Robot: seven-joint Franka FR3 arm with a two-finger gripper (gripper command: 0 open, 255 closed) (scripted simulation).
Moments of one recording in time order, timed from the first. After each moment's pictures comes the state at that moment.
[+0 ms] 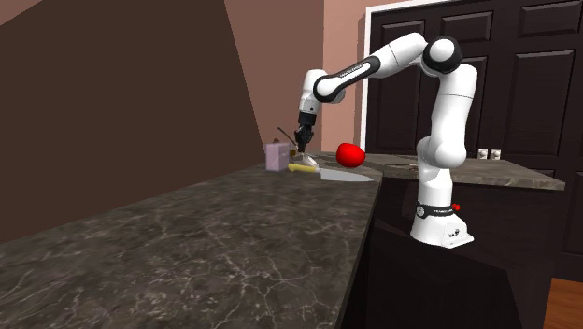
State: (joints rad) arm -0.44 -0.18 -0.25 -2.21 -0.03 2.22 0.19
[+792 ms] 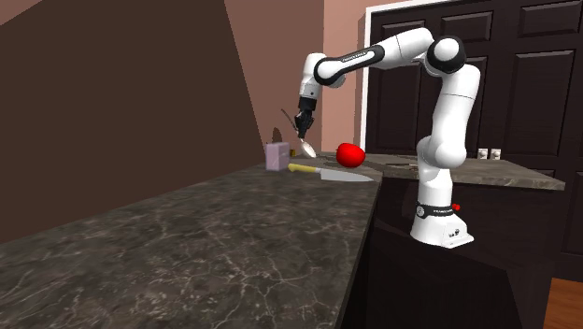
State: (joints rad) arm -0.44 -0.22 -0.24 -2.08 -0.04 2.05 0.20
